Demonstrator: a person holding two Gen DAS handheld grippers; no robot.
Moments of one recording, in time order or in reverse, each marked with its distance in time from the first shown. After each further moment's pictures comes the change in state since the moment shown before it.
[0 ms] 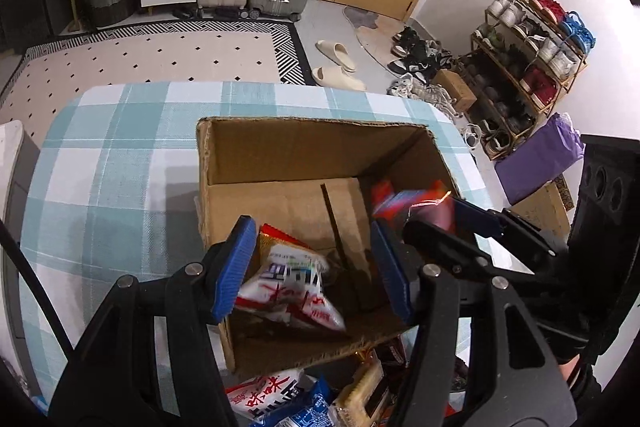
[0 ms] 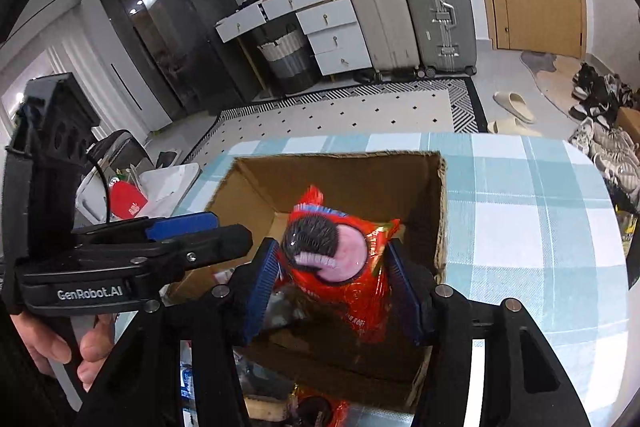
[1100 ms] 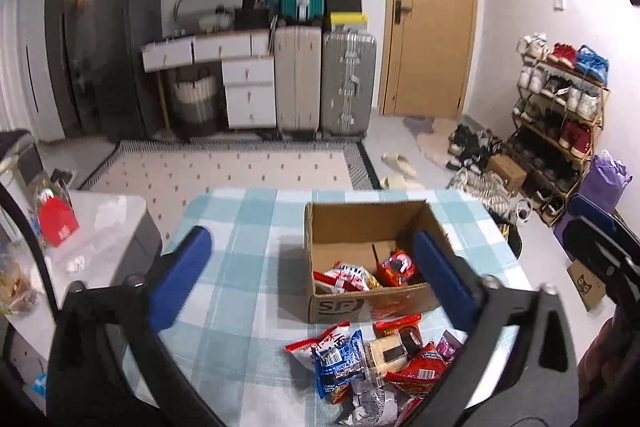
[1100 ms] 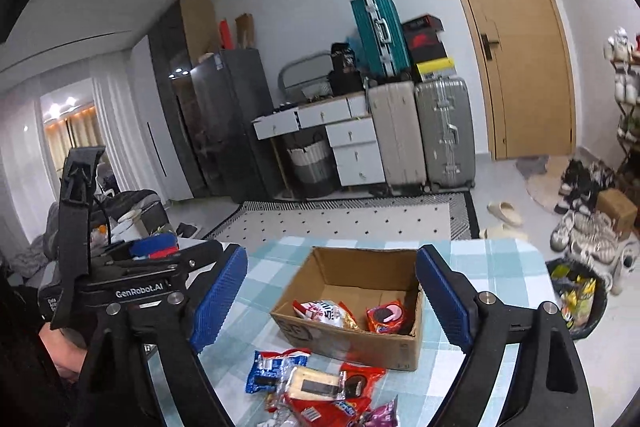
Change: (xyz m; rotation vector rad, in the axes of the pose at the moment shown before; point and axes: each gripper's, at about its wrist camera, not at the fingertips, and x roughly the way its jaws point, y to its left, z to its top) left arm -0.227 -0.065 -0.098 0.083 -0.498 0.319; right arm -0.229 0.073 -0.058 -0.132 -0.438 0.018
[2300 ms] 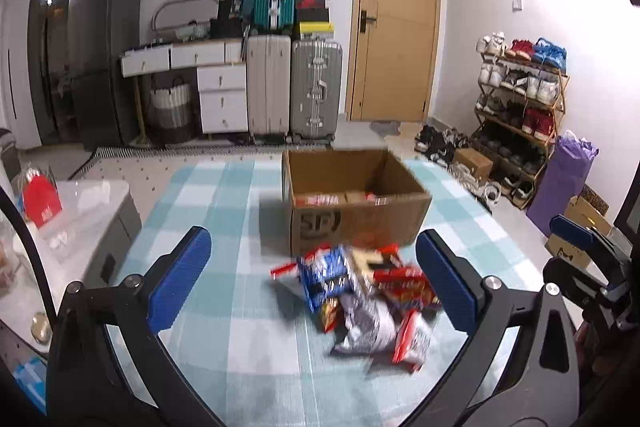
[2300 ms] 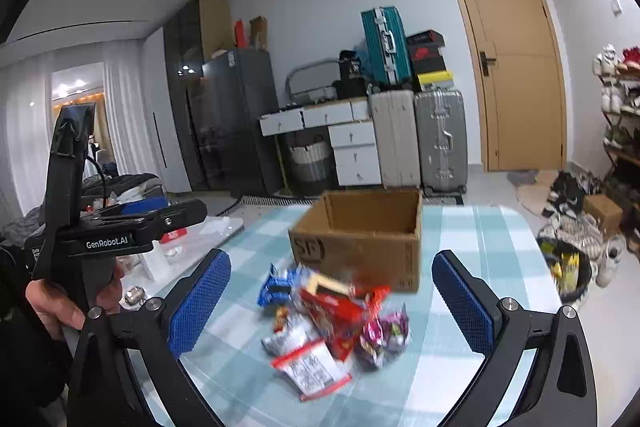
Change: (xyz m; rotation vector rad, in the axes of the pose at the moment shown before) left arm -0.051 0.013 -0.125 0.013 -0.003 -0.122; right arm -0.082 0.037 -0.126 -0.048 -0.026 -0.020
